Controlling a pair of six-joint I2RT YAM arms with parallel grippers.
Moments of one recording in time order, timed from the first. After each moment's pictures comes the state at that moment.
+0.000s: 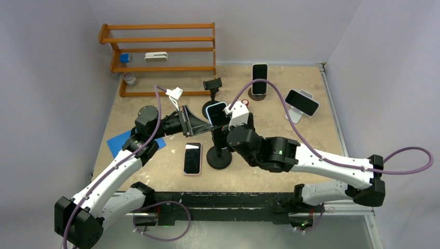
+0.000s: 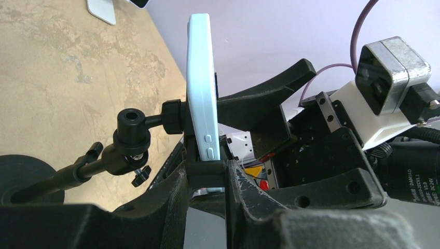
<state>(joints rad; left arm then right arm) -0.47 0.93 0.71 0.19 0.73 -1.04 1.28 1.20 1.22 -0.60 0.69 0.51</state>
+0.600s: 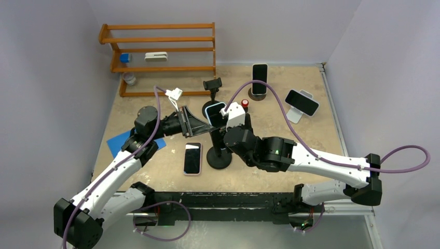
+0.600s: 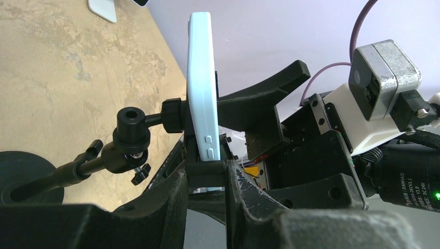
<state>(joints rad) -0.47 0.91 0.71 0.17 0.73 -1.04 1.28 1.24 1.23 -0.61 0.68 0.49</state>
